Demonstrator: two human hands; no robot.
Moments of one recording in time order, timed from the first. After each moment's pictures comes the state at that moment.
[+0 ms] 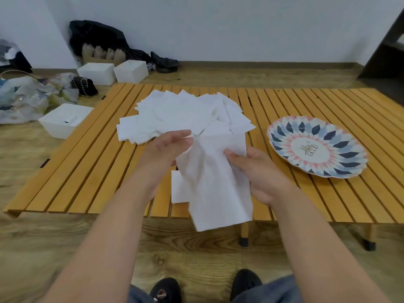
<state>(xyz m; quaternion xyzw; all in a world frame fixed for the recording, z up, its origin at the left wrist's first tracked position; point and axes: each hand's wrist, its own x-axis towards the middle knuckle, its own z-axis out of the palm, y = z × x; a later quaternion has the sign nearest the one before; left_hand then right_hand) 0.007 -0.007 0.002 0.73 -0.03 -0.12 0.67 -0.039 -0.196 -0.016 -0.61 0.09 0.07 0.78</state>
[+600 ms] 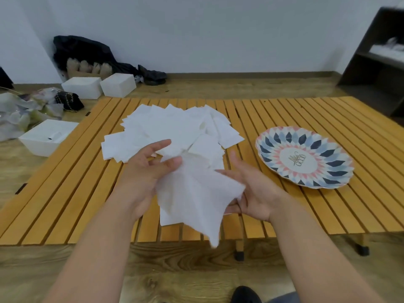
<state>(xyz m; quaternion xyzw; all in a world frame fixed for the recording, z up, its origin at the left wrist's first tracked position) 0.019 -0.007 0.003 0.63 -0.01 -0.15 0.76 -0.035 -0.217 -0.017 -0.58 0.12 0.23 0.77</state>
